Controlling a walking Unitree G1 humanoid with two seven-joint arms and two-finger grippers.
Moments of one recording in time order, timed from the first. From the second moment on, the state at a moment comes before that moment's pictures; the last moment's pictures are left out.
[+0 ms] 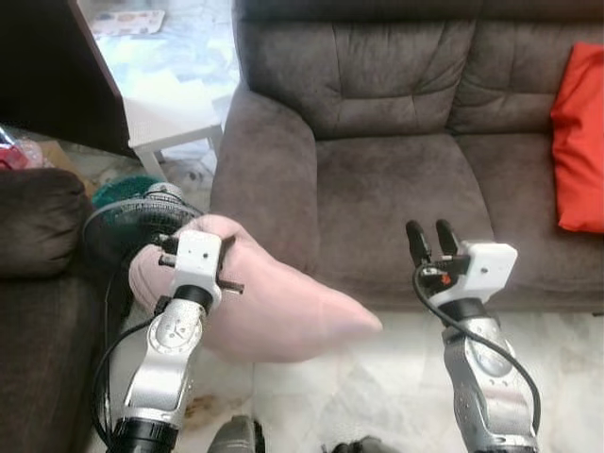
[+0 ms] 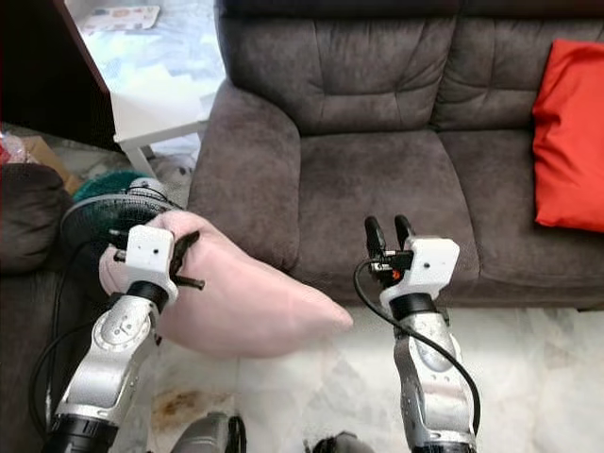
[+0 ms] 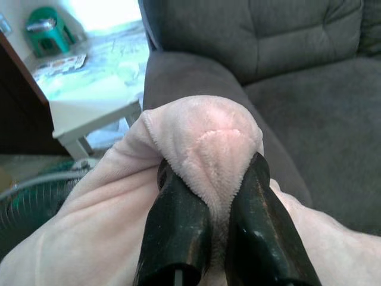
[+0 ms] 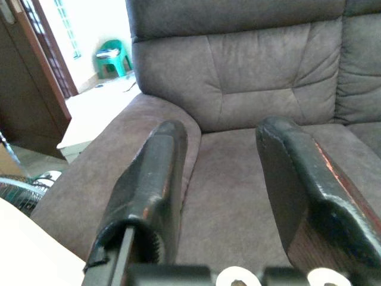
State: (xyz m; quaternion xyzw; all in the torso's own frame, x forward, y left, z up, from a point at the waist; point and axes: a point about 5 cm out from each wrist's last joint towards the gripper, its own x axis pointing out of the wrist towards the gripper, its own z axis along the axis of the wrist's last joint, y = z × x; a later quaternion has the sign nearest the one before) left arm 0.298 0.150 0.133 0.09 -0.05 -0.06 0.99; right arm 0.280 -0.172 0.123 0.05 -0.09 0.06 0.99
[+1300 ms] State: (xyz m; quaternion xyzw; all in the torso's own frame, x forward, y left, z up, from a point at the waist) left arm 0.303 0.160 0.148 0.10 0.01 -0.19 0.98; right arm 0.283 -0.191 0.106 -0.26 0.05 0.35 0.90
